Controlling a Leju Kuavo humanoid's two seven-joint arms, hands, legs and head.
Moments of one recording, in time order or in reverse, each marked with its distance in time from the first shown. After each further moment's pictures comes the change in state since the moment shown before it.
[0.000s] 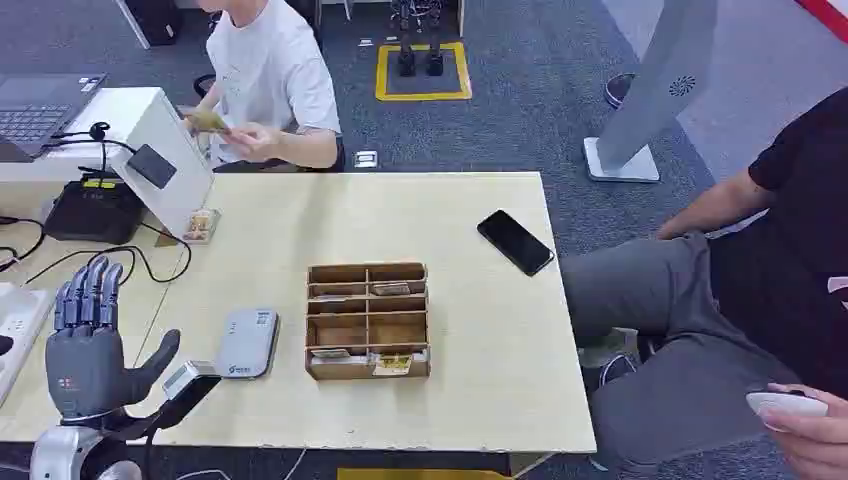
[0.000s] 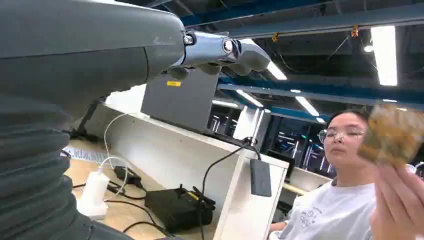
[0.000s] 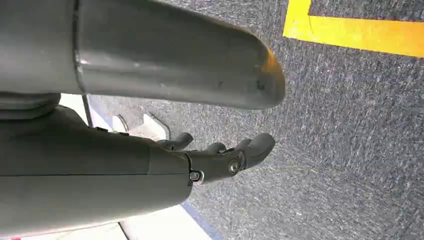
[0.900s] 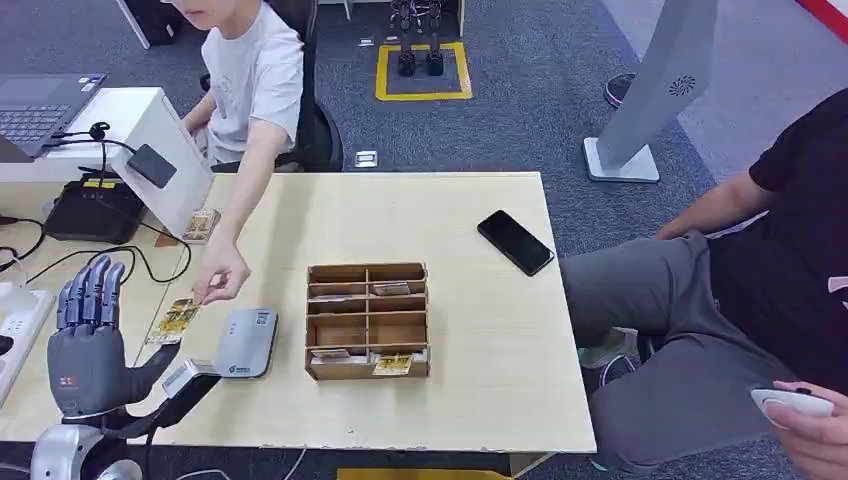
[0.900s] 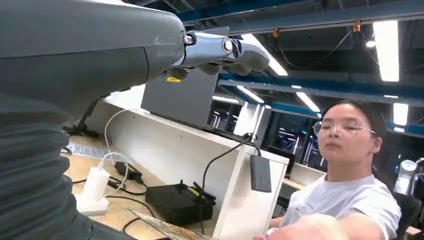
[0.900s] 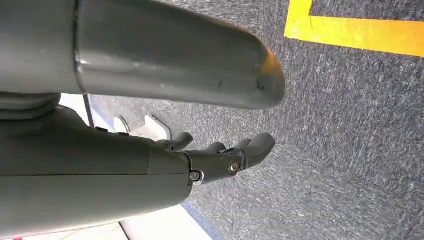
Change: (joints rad) left arm -0.003 -0.002 0.000 0.000 0.021 -0.023 -0.002; right arm 0.002 0.000 0.000 0.000 -0.007 -0.002 0.002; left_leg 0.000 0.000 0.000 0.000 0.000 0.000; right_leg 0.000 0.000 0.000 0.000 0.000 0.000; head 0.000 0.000
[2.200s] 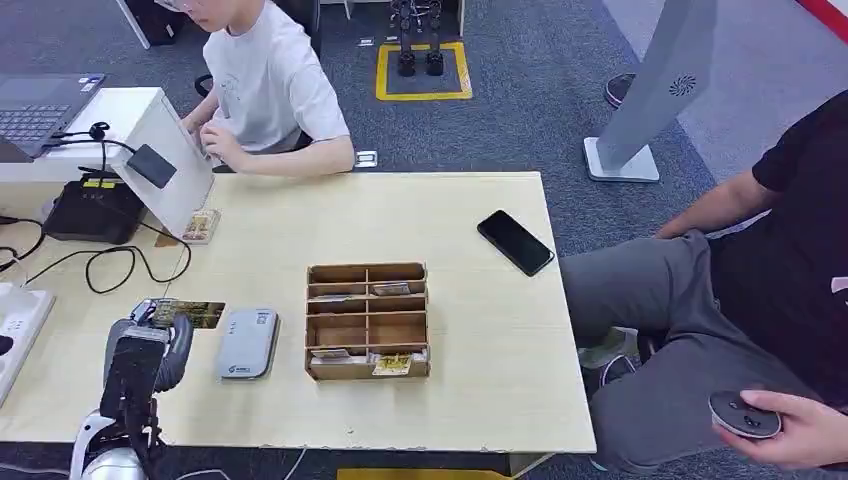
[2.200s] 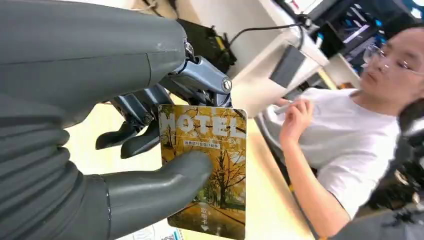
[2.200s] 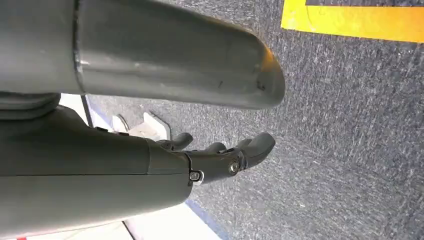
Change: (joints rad) left arm -0.041 -0.110 0.000 0.016 0.669 -0.302 0.029; right arm 0.003 0.000 0.000 0.000 -0.002 -0.041 -0.003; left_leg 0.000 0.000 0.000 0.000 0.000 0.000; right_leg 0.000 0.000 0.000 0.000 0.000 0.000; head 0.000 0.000
